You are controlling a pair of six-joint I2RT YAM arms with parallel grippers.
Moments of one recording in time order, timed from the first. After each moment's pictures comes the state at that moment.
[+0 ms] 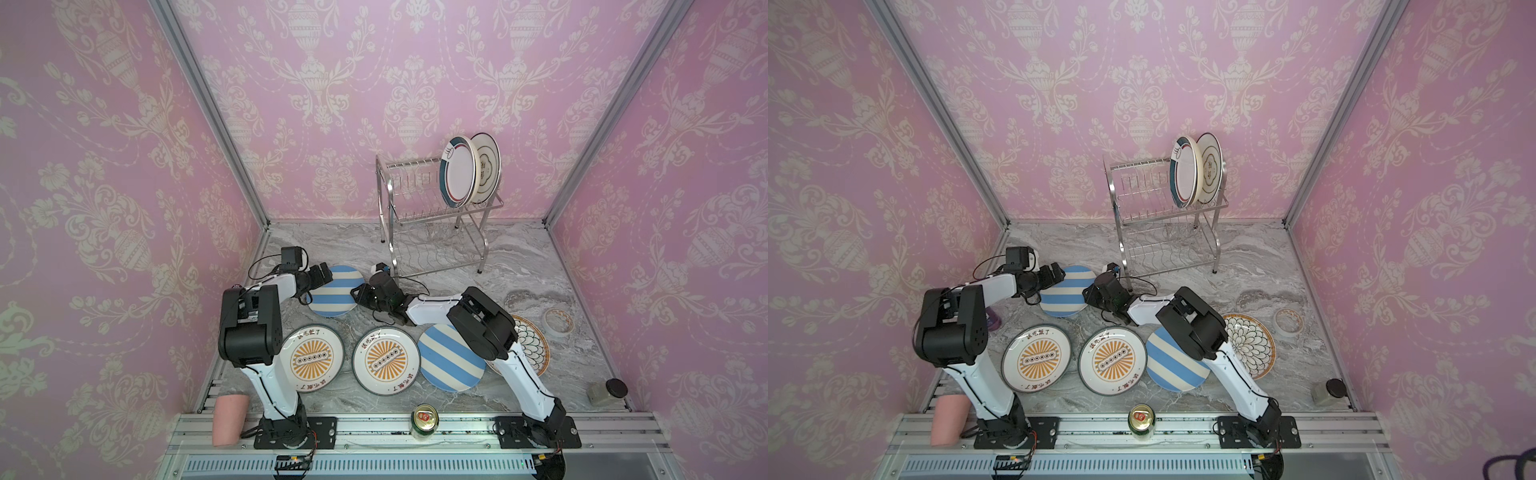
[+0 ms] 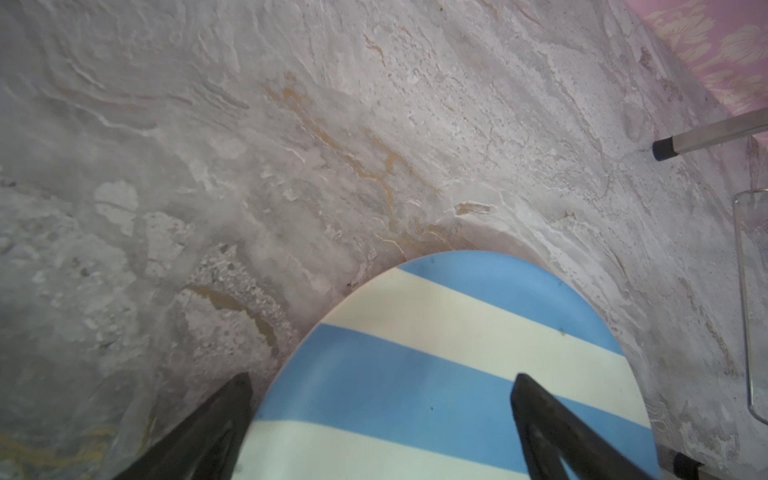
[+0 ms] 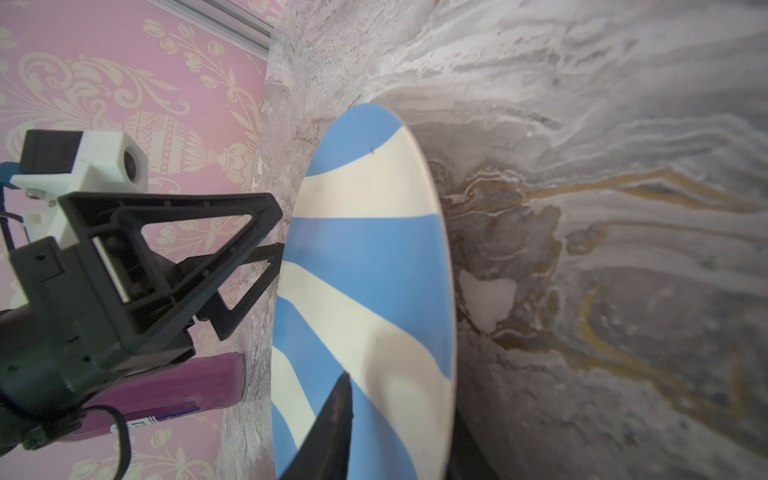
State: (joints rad) left arm 0.12 1.84 1.05 -0.14 0.25 -0.38; right arm 0.84 2.35 1.52 0.35 -0.04 1.07
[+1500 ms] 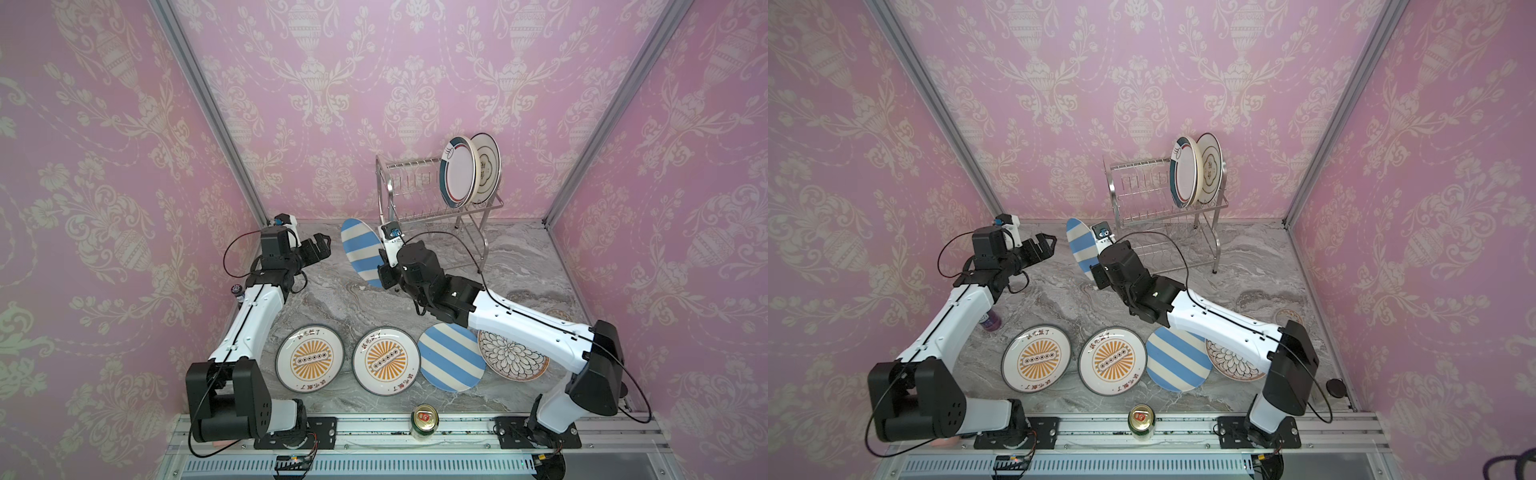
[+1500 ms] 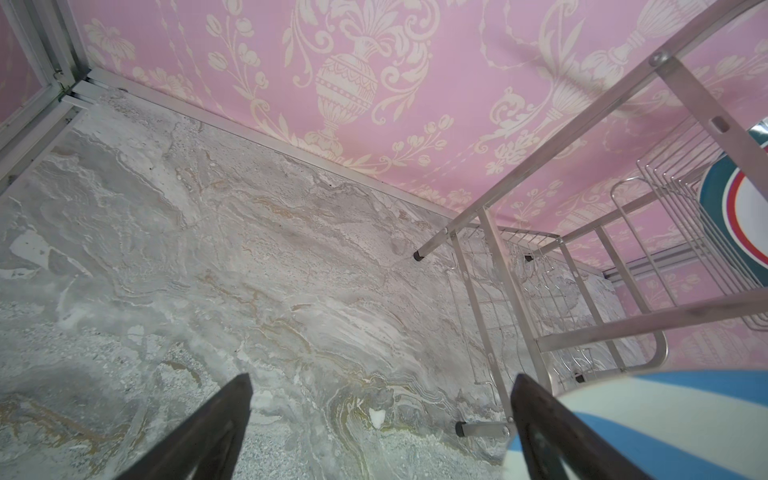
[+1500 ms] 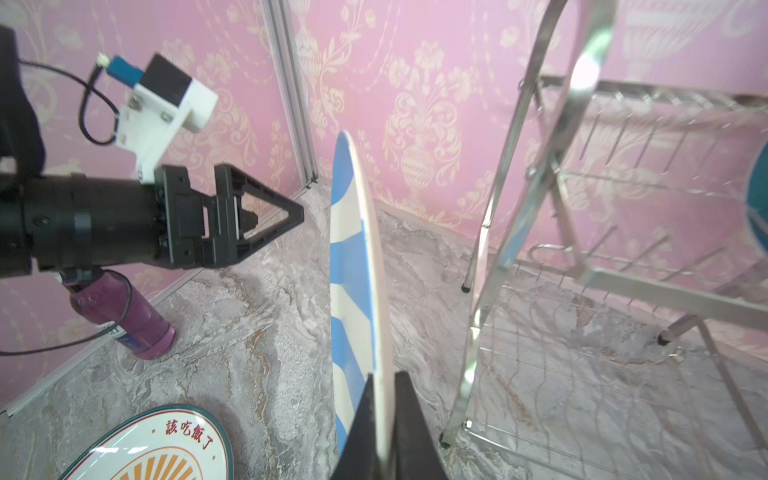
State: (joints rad) left arm 0.06 1.37 1.08 -0.20 0.29 -0.42; right arm 0.96 1.59 1.49 -0.17 0.46 0.10
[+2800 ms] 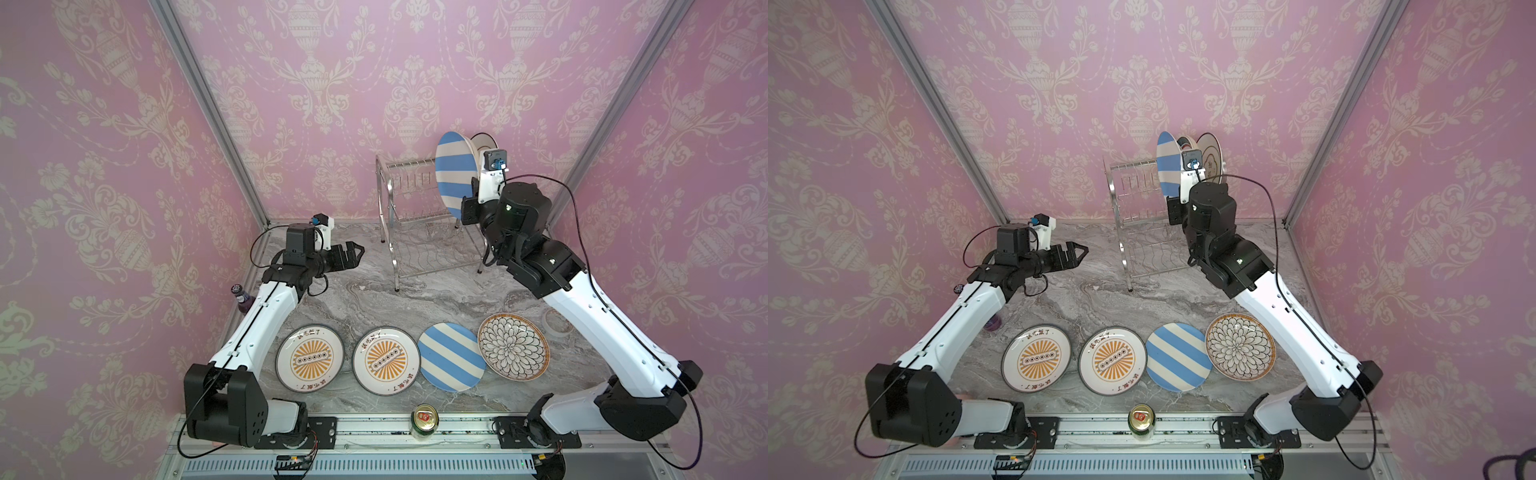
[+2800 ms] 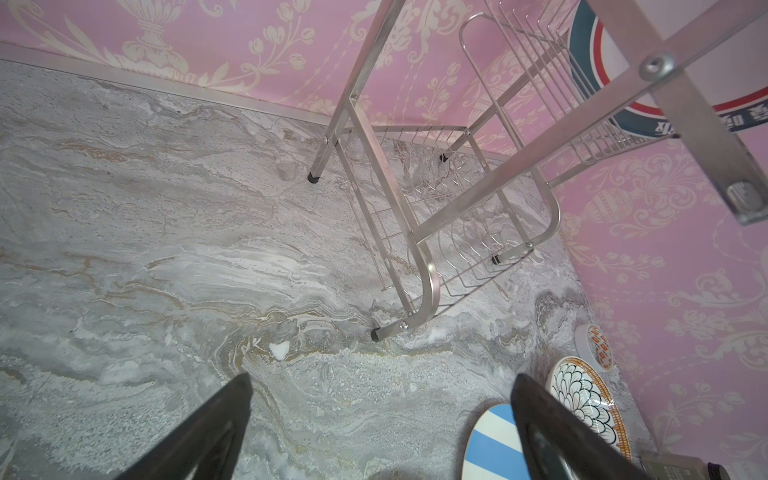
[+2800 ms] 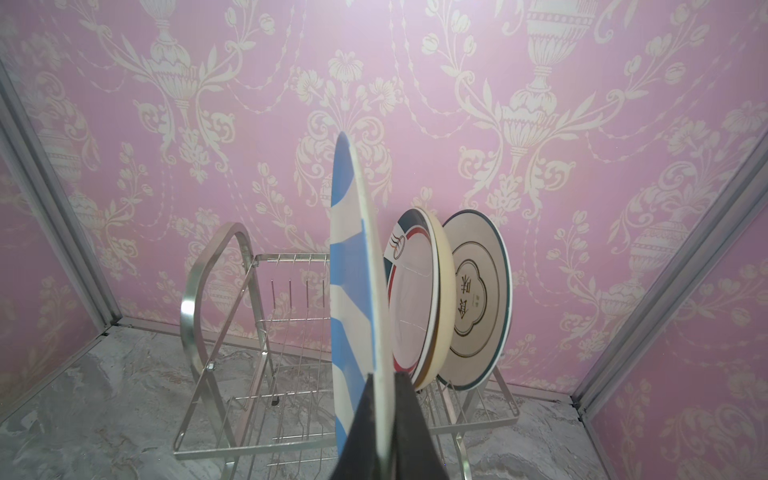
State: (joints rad) left arm -0.12 1.35 1.15 -0.39 0.41 -0.36; right arm 0.63 1.45 1.75 -0.32 0.60 -0.09
